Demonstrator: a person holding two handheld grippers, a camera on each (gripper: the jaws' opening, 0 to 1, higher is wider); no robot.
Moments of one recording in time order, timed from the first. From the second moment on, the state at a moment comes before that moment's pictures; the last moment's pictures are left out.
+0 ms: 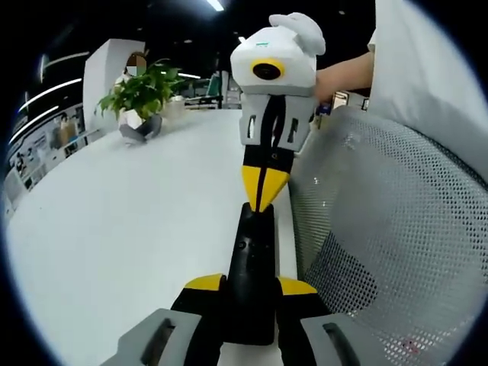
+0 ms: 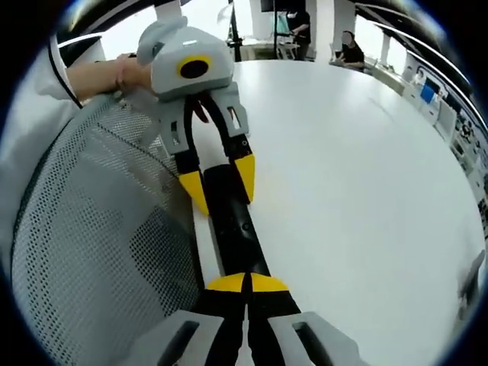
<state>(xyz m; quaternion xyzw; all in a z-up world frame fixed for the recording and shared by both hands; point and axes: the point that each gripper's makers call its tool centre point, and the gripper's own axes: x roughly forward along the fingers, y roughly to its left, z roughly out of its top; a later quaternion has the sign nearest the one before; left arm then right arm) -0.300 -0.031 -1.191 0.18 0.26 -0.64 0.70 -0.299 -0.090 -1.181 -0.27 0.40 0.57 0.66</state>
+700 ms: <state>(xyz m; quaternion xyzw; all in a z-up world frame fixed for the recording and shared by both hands) -0.304 -0.031 -1.190 0.19 0.26 -0.64 0.70 -0.306 -0.078 -1.182 -0.35 0.35 0.60 0.62</state>
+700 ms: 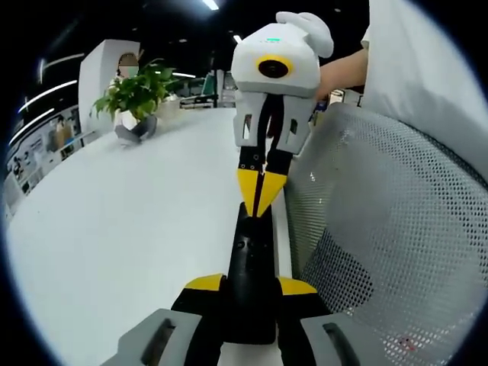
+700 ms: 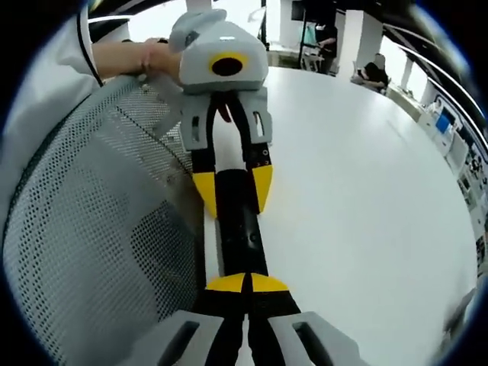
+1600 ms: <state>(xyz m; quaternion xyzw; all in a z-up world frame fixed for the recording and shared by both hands) -0.304 -0.031 -1.189 0.19 0.26 -0.64 0.70 -0.306 -0.072 -1.182 -0.34 0.36 0.61 0.62</state>
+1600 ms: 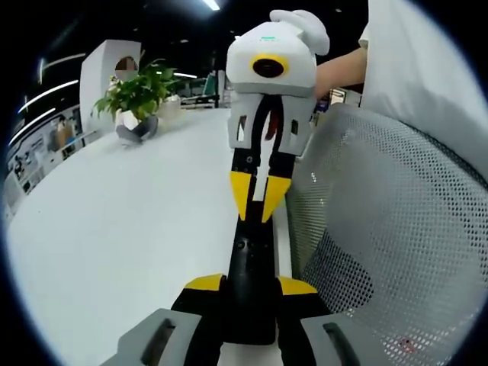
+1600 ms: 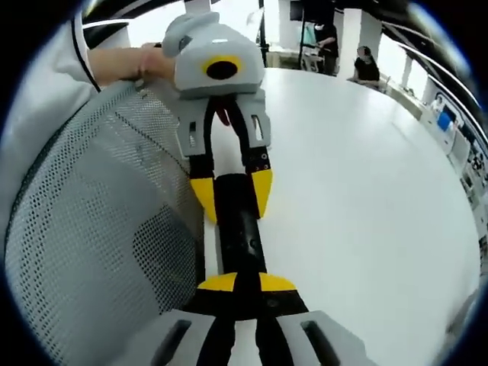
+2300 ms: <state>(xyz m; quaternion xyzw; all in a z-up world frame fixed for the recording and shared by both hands) -0.305 -0.031 -1.191 0.20 0.25 -0.64 0.70 -0.306 -0.073 -1.181 -0.33 0.30 0.61 0.65</state>
